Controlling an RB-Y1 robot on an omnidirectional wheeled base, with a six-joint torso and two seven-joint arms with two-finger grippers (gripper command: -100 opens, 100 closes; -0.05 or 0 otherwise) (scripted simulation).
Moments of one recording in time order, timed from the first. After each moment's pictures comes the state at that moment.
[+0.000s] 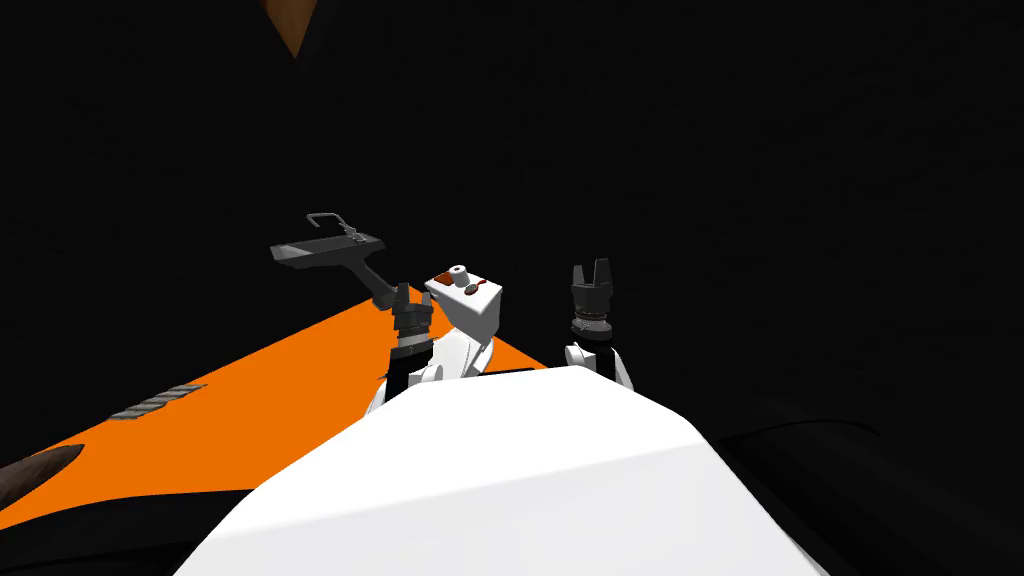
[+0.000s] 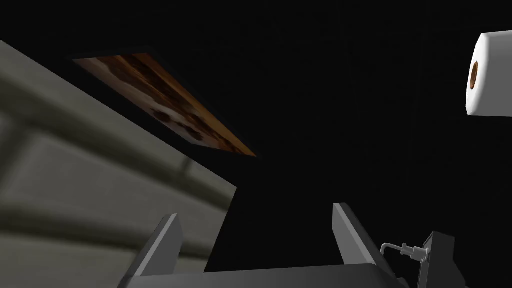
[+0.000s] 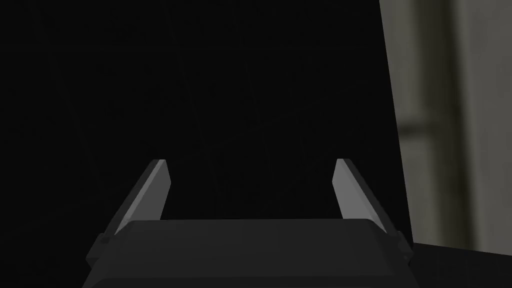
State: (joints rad) left arm 0.54 -0.04 -0.02 -2.23 -0.08 -0.42 0.09; right arm 0.48 -0.05 0.05 -2.34 0.12 -0.62 0.03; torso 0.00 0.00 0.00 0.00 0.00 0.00
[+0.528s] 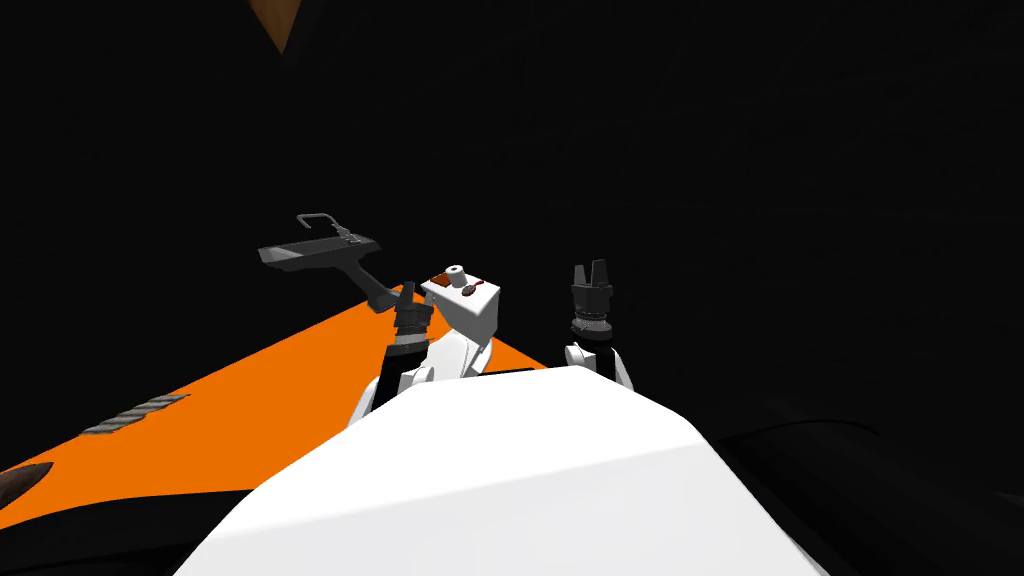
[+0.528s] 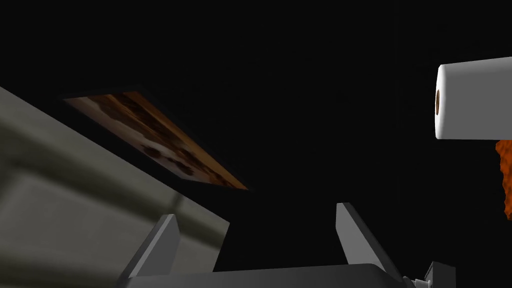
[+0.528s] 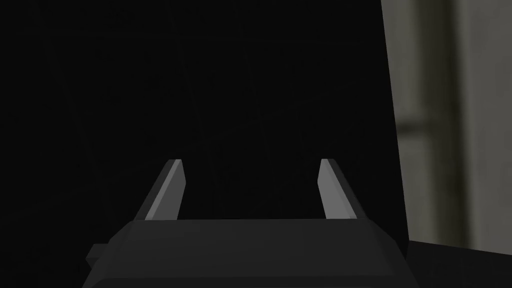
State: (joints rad) left arm 0.52 0.11 0.00 -2.23 -0.06 -0.36 0.12; right arm 0.48 -0.05 0.05 -2.34 0.12 -0.62 0.03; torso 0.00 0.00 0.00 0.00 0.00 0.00
